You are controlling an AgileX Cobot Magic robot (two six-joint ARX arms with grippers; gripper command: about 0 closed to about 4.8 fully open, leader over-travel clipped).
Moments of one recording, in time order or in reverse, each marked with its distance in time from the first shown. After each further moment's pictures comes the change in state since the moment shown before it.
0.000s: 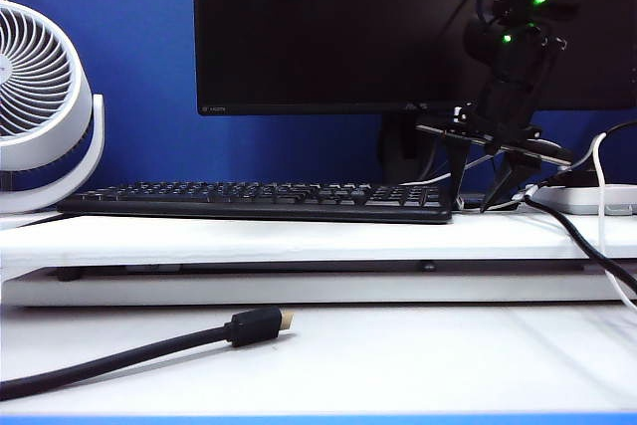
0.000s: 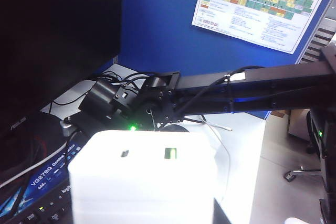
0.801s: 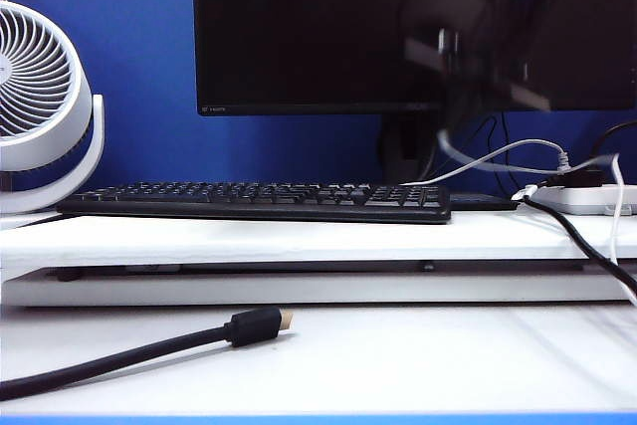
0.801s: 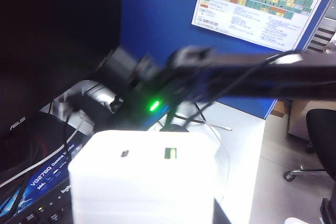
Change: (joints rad) left arm 0.000 0.000 0.000 0.000 0.000 0.000; right arm 0.024 -0.189 -0.003 -0.011 -0.174 -0.056
